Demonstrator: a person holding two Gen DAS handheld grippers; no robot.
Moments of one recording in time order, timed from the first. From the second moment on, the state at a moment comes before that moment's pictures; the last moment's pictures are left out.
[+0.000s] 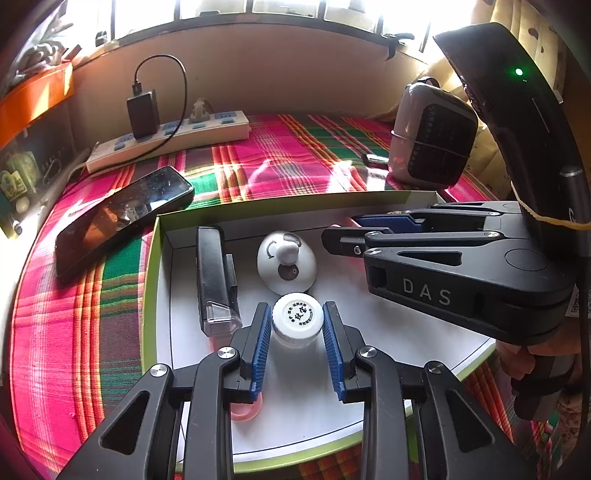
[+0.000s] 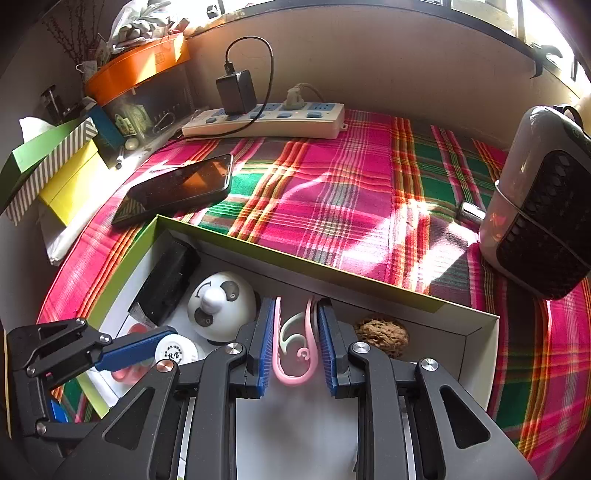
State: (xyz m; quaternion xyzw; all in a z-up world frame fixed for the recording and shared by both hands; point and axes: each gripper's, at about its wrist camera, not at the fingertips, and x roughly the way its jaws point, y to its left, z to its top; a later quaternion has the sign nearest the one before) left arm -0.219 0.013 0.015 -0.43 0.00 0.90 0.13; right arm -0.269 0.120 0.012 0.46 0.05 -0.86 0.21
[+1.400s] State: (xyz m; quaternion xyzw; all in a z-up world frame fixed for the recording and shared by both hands) left arm -0.220 0.011 0.014 -0.43 -0.01 0.89 0.13; right arm -0.262 0.111 0.011 0.46 0.08 -0.86 0.19
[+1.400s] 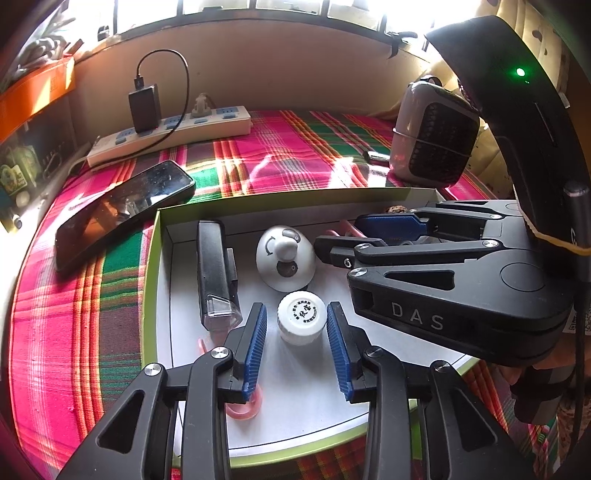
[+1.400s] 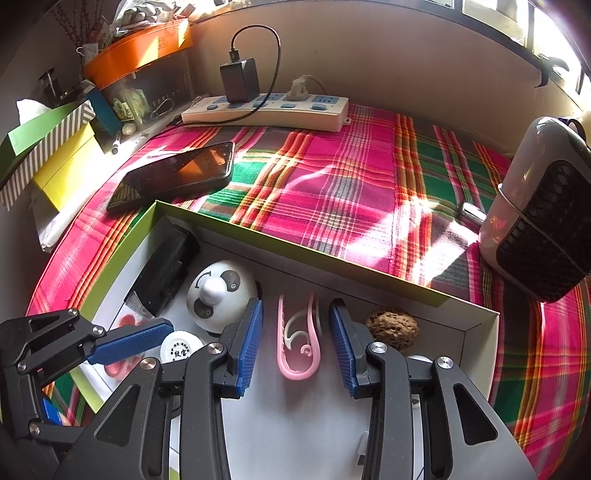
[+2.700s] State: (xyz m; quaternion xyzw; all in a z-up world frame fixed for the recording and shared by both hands) left arm -0.150 -0.008 0.043 -0.40 -0.01 0.91 0.11; right arm -0.178 0.134 0.047 0.41 0.05 -0.89 0.18
